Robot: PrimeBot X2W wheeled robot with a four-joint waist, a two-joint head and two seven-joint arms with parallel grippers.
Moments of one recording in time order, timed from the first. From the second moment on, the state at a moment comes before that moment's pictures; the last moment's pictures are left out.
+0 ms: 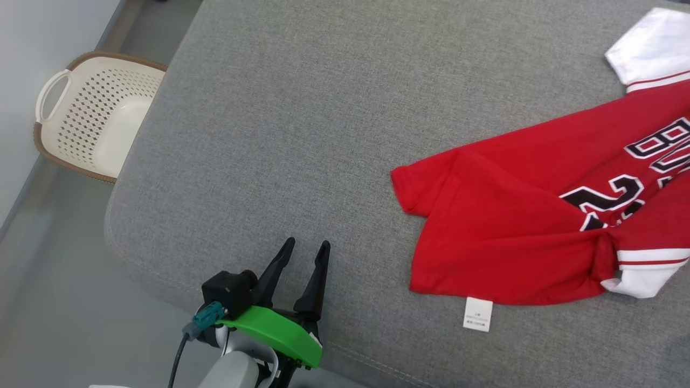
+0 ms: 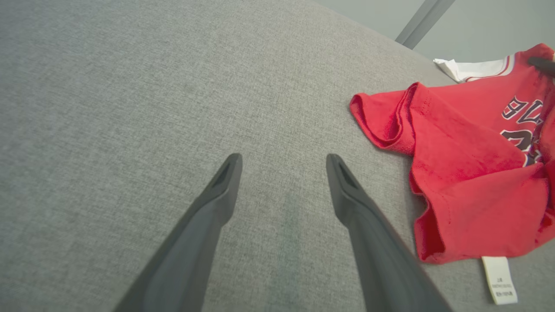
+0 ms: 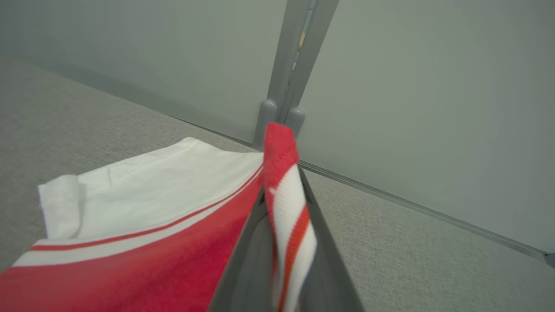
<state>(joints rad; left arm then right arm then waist) -0.22 0.05 -0.48 0.41 -0.58 -0.13 -0.26 -1.13 -0.62 0.43 1.28 0.36 0.13 -0.26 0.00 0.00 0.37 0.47</state>
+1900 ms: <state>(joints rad) -0.43 0.06 -0.07 0.78 -0.34 -0.12 -0.27 -0.34 -0.16 0.01 0.34 0.16 0.13 -0.26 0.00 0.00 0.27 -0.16</state>
